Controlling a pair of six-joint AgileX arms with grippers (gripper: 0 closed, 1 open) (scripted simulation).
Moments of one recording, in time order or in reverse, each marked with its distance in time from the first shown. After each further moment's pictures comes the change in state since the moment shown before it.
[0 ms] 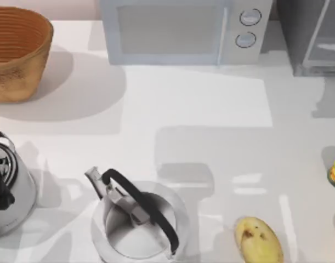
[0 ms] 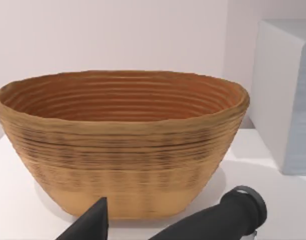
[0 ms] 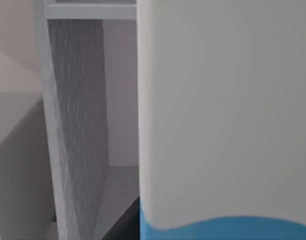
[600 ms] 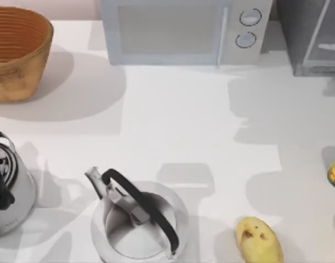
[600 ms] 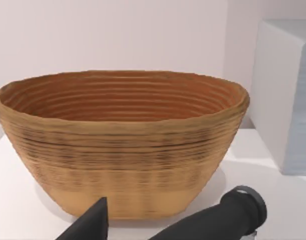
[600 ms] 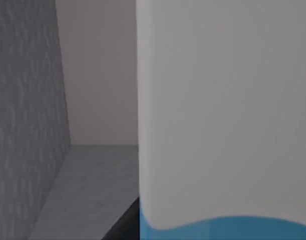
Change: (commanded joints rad) left arm 0.000 0.000 0.000 0.000 0.000 0.000; right arm -0.076 0.593 0.238 0.333 -0.069 0.012
